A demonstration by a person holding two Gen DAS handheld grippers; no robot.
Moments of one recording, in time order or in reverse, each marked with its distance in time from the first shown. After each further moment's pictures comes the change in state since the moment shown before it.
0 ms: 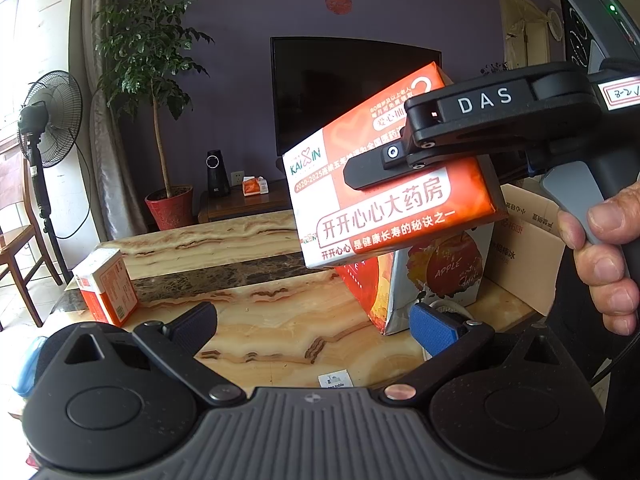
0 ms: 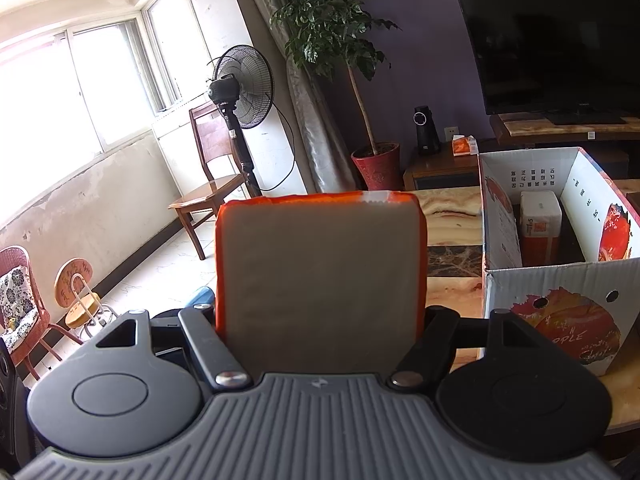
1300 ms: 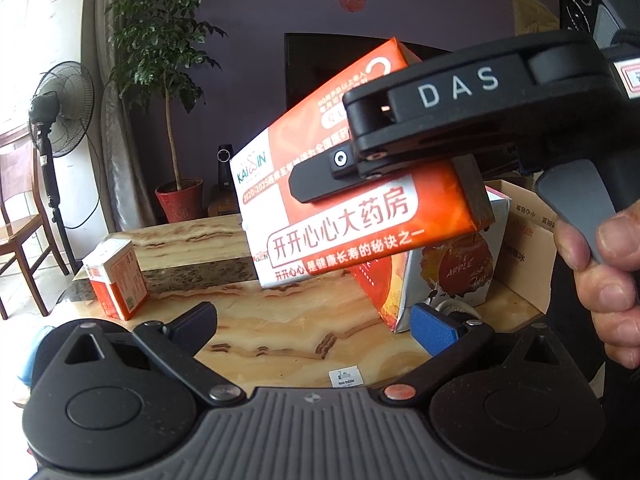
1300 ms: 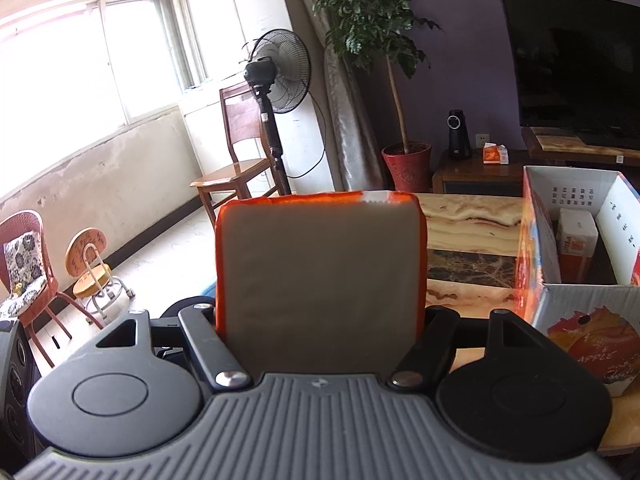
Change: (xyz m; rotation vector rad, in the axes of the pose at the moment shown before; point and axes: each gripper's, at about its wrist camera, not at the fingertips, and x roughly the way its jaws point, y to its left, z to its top) left arm -0.002 0.014 -0.001 -0.038 0.014 0.027; right arm 0.017 0.051 0.002 -0.106 0.036 0.045
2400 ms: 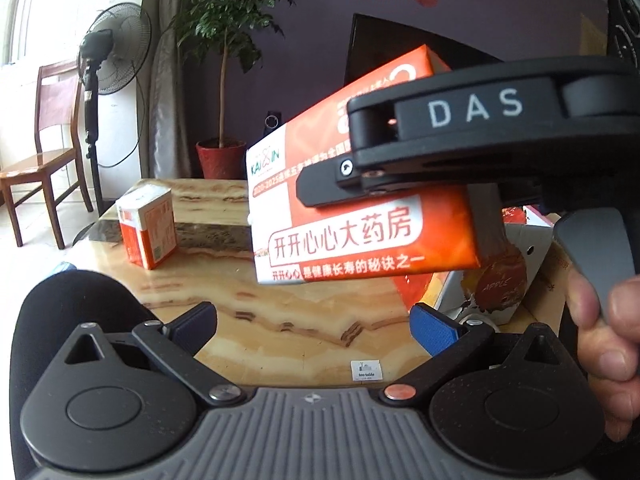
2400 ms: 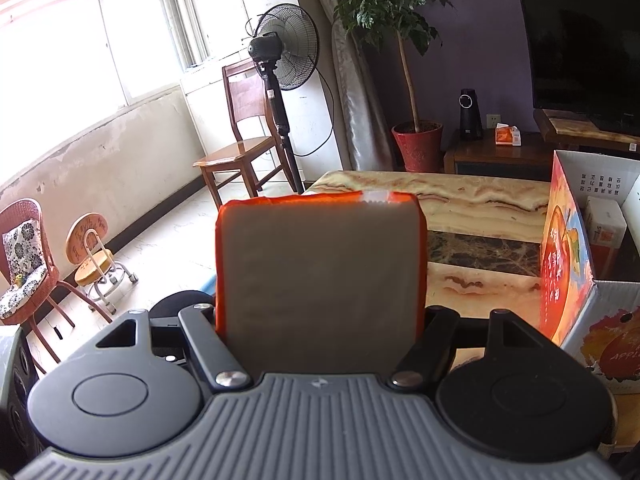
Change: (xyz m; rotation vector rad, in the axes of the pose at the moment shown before) left arm 0.006 0.031 0.002 -0.183 0.064 0.077; right arm 0.041 0.026 0.006 0.011 0.065 0.010
